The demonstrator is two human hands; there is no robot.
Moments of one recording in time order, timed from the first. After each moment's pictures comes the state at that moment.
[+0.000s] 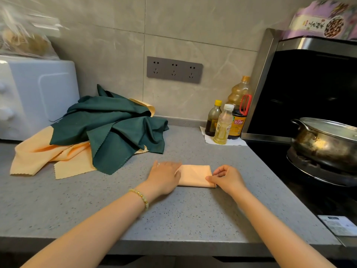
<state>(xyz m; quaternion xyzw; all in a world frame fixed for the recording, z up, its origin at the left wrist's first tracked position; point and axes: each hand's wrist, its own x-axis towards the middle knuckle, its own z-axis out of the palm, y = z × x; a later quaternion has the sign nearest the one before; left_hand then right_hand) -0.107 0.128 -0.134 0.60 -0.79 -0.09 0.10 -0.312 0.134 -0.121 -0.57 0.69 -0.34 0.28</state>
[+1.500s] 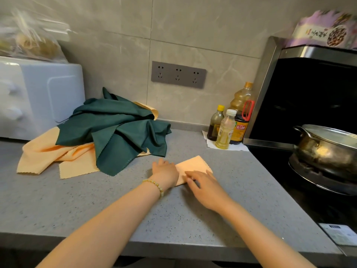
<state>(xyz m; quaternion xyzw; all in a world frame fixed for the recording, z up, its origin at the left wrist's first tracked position) -0.119 0.107 -0.119 0.70 -0.71 -0.05 -0.04 -0.264 0.159 -0.120 -0.82 0.54 -0.16 0.10</state>
